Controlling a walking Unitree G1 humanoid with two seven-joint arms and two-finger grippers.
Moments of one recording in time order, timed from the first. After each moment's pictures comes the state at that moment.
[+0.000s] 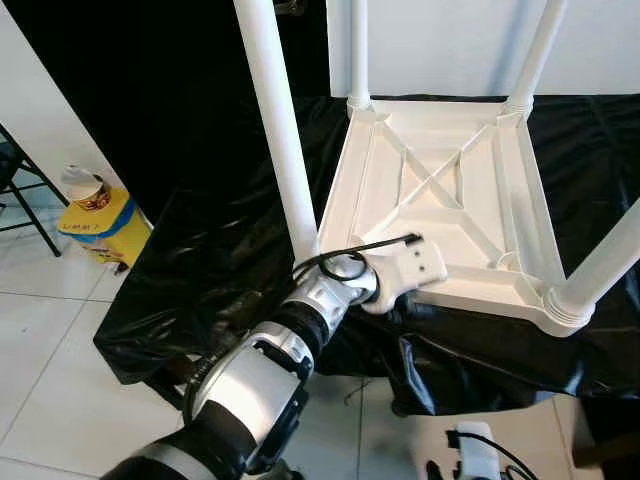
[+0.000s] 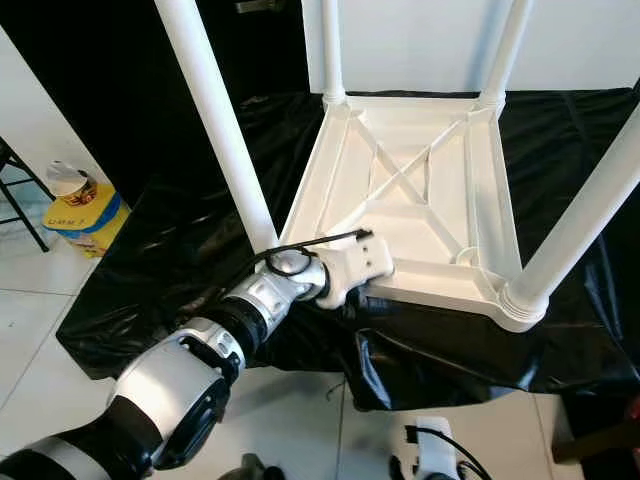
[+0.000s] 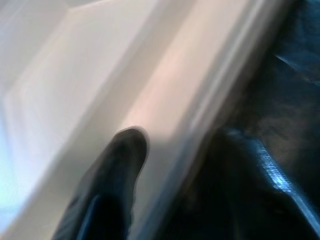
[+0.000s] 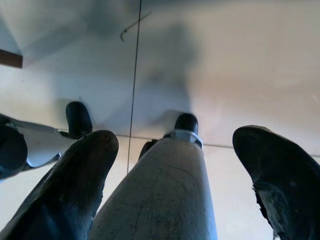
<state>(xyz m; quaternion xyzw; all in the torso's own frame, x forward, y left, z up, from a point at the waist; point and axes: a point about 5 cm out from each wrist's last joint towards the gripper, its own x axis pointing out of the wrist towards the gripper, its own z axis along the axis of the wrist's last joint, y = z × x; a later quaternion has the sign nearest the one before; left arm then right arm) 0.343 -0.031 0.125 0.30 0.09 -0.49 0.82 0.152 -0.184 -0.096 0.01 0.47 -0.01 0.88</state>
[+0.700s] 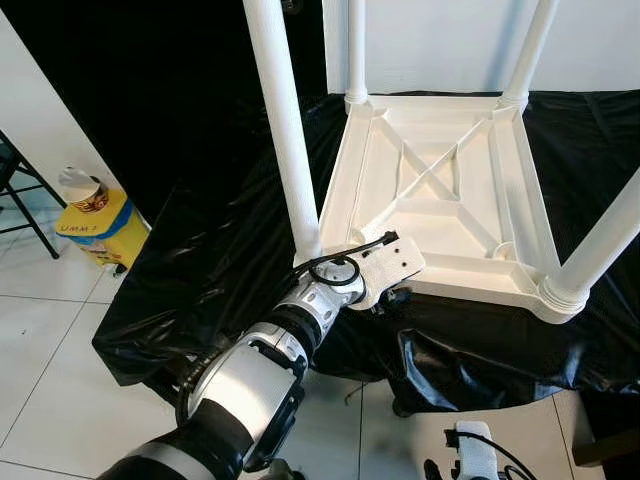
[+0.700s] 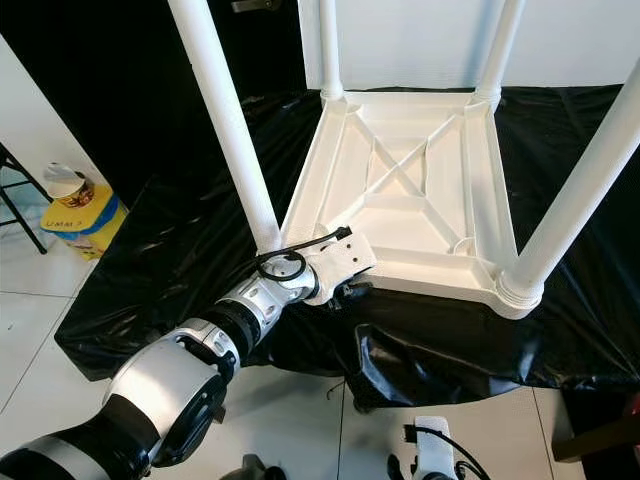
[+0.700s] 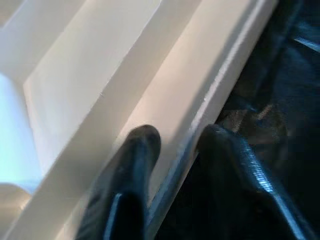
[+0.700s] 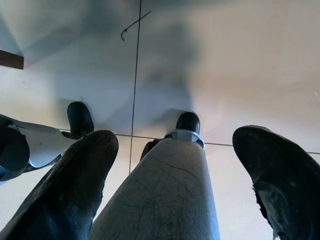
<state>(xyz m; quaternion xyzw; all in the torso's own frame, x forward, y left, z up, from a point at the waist) 0.346 -0.025 0.128 0.29 0.08 -0.50 0.81 0.152 -0.184 -0.096 0.01 0.47 -0.01 0.88</state>
